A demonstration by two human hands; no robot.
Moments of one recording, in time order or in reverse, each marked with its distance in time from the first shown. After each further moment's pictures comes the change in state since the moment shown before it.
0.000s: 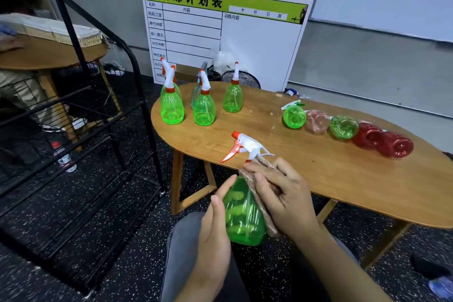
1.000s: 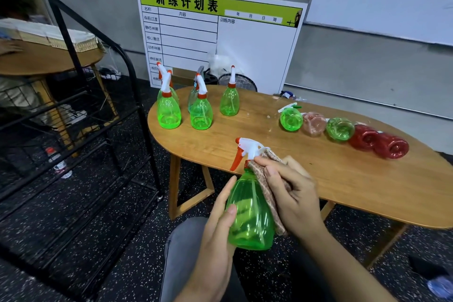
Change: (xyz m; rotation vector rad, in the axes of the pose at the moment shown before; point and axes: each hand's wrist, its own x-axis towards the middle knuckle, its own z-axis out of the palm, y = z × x) left_hand -0.003 0.011 0.003 -0.120 -0.140 -0.056; right_hand 0.009 0.000 -0.010 0.260 0.056 0.127
